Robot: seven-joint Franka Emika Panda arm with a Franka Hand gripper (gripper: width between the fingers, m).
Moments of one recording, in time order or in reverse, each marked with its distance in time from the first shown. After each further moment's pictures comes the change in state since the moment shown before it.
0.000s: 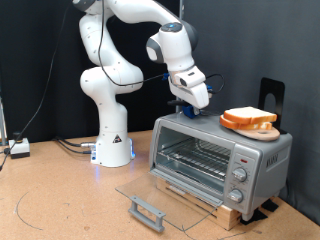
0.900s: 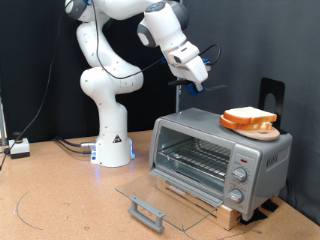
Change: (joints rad) arm -0.023 -0.176 -0.082 0.032 0.072 -0.044 0.033
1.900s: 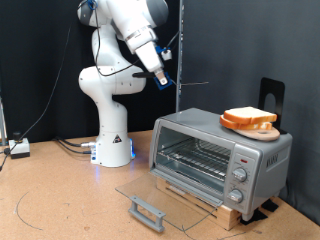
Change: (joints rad) arm -0.335 -0.089 -0.151 0.004 -0.144 -0.032 0.007
